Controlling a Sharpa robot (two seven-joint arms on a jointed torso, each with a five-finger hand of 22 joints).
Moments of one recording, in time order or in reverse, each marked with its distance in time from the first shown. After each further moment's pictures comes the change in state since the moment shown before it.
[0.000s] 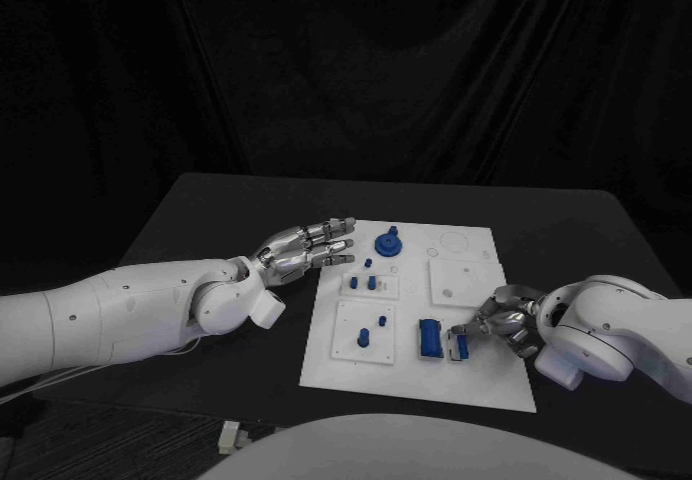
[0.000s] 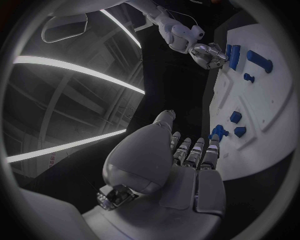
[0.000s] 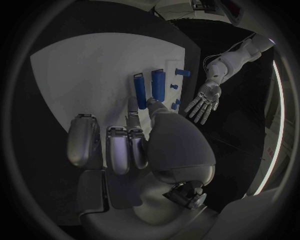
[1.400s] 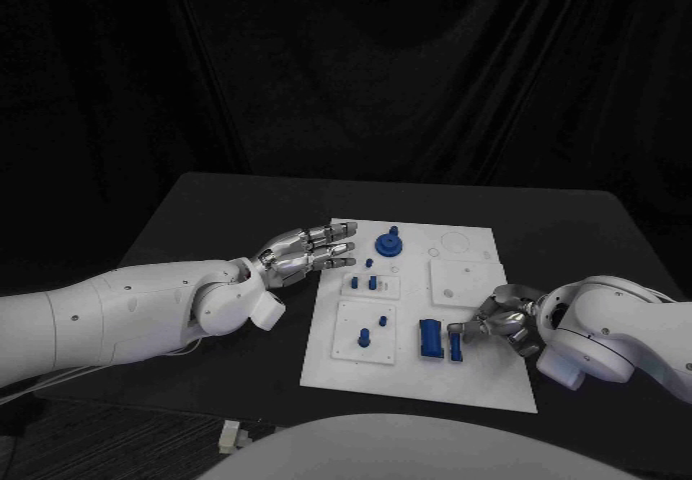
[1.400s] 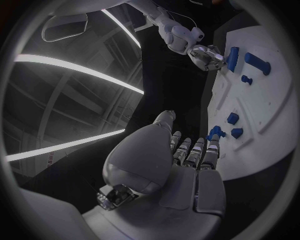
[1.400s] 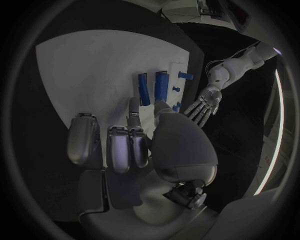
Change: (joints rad) left arm -0.005 0.001 0.000 -0.003 0.000 0.010 -0.011; left_hand -0.004 0.004 0.006 -0.006 0.004 0.018 0.018 0.004 0.002 0.000 0.000 0.000 0.000 0.000 0.000 0.000 0.000 0.000 0.000 0.000 0.000 -0.002; right arm -0.001 0.001 0.000 0.003 -0.070 0.018 -0.001; right_hand -0.088 -0.054 -0.085 0.116 -0.261 -0.003 0.004 0.020 0.020 0.000 0.000 0.000 0.000 0.000 0.000 0.000 0.000 0.000 -0.004 0.004 -0.014 0.000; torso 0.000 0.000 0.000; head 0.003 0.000
